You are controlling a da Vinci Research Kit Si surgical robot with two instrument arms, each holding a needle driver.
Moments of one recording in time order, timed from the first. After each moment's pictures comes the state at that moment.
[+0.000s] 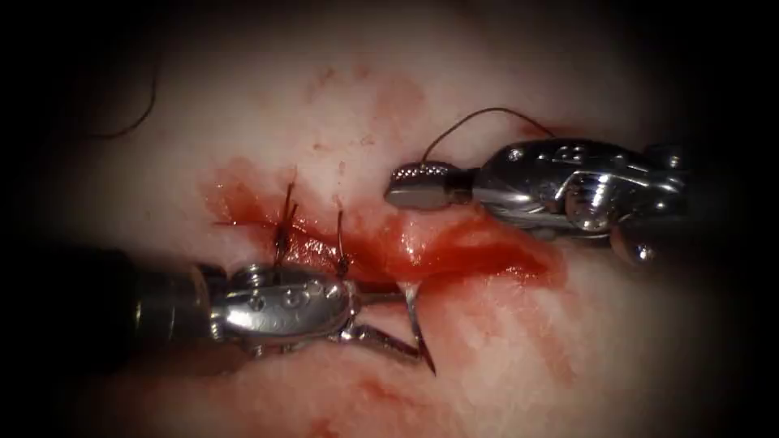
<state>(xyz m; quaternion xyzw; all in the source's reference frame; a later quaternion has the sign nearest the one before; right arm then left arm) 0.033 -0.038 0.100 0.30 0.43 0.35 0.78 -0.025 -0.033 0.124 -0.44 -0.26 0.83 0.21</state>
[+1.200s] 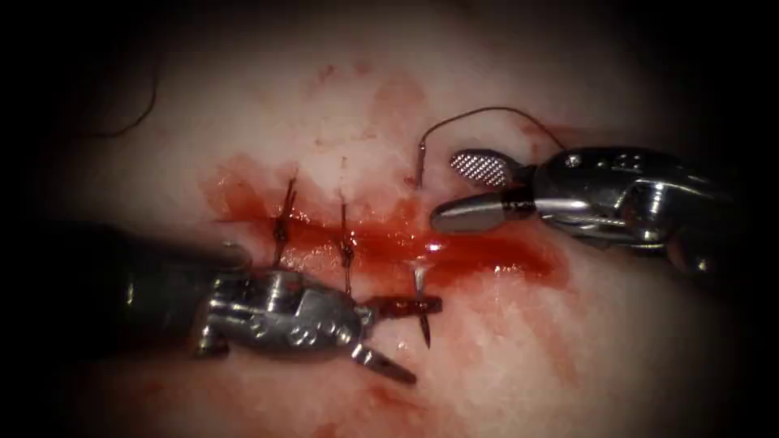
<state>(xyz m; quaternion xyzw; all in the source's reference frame) 0.029 -0.036 0.100 0.26 0.45 0.39 0.76 -0.026 -0.032 0.121 -0.45 -0.06 0.88 -0.11</state>
